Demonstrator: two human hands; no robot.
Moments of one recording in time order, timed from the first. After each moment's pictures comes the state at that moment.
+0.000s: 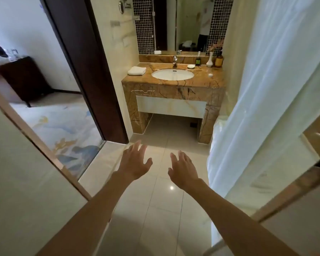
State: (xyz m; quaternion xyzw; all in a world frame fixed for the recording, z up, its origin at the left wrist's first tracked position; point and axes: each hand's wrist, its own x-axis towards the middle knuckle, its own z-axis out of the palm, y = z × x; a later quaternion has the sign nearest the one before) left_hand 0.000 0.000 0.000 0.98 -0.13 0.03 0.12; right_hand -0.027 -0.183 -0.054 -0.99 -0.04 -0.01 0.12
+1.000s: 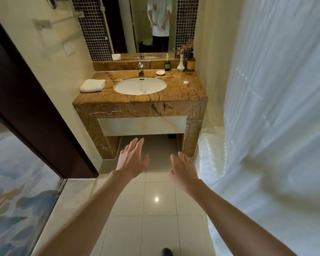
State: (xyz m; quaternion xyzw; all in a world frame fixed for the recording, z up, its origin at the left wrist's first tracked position) left_hand 0.394 -0.097 -0.025 0.96 -0.23 0.01 0.19; right_hand 0.309 -0.274 -0.075 -0.99 0.08 -0.03 0.13
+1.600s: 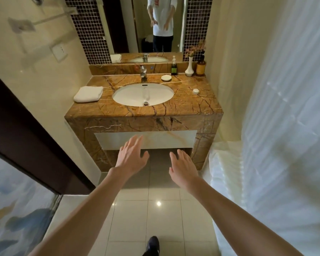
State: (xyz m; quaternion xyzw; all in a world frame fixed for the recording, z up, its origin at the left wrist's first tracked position) left_hand 0.610 -0.138 -0.029 0.95 -0.22 0.03 0.19; right_hand 0.521 -0.318 -0.078 -0.99 0.05 -0.02 0.11
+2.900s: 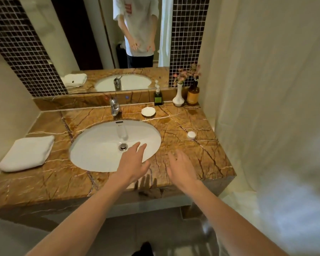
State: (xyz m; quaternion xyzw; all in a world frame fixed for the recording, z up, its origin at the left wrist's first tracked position) left_hand 1.039 -0.361 -0.043 0.94 -0.31 -0.02 0.15; right_hand 0.936 -0.522 -0.066 -0.99 0.12 -0.05 0.11
